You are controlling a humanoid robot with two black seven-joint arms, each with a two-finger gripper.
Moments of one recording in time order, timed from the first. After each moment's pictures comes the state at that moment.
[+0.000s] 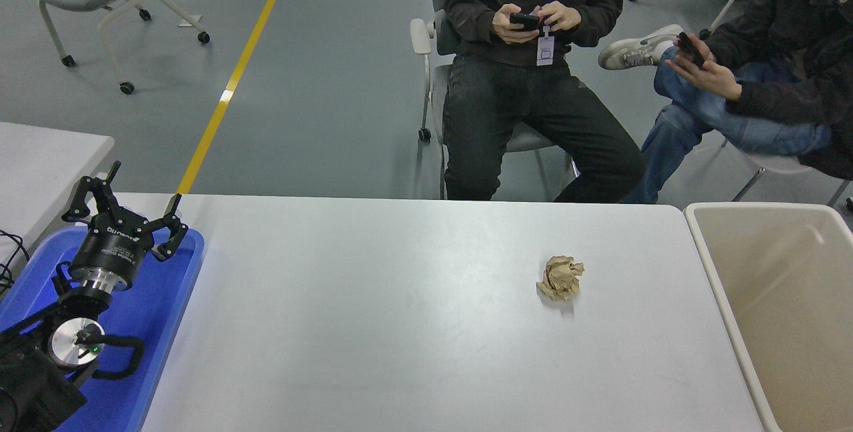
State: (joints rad) left arm -0.56 0.46 -0.57 -0.39 -0.24 -0.70 -0.60; right arm 0.62 -0.63 0.64 0.27 -0.32 0.04 -0.03
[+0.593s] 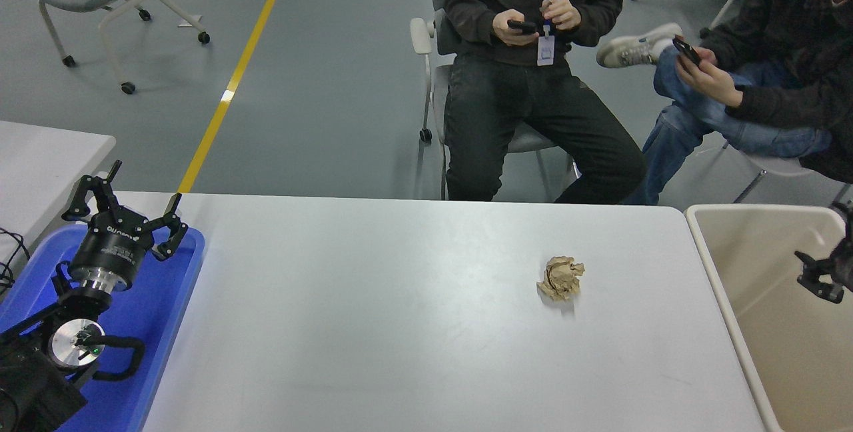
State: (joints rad) left arm -0.56 0.46 -0.57 -0.39 -0.24 -0.70 -0.60; right arm 0.47 -0.54 1.28 0.54 -0.28 0.18 -0.03
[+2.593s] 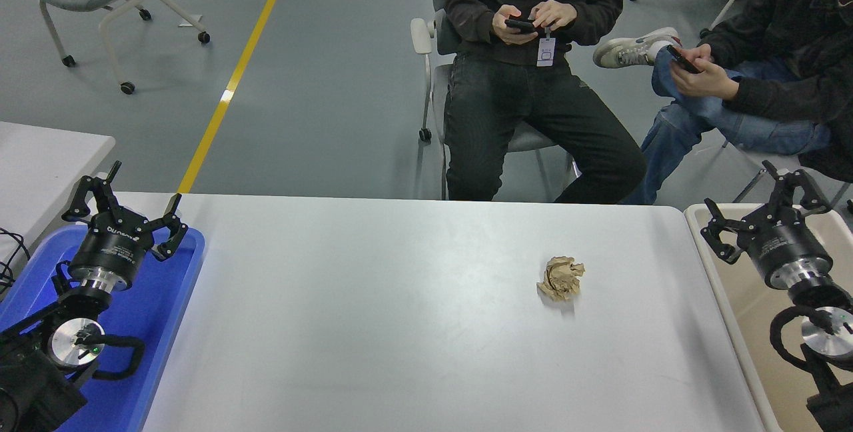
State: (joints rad) left arm -0.56 0.46 -0.57 -0.39 -0.24 -0.70 -0.60; right arm 0.35 -0.35 1.46 0.78 -0.42 0.29 0.09
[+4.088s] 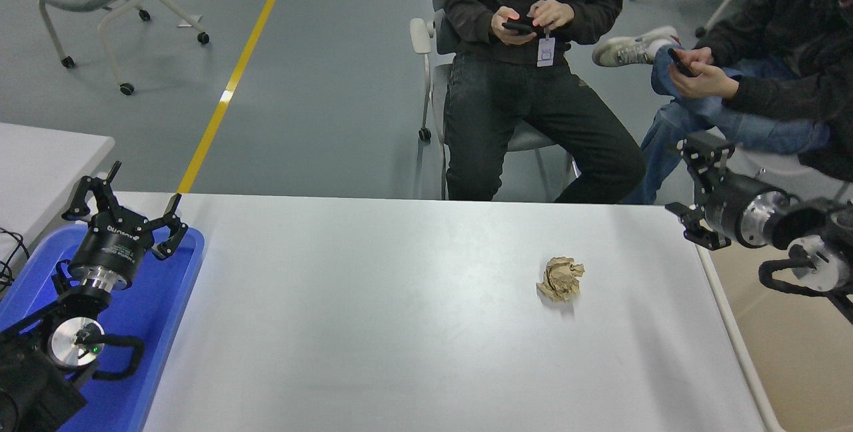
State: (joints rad) left arm -0.56 0.46 -0.57 -0.39 -0.24 -0.70 -0.60; right arm 0.78 -0.78 0.50 1.24 -0.54 -0.02 -0.23
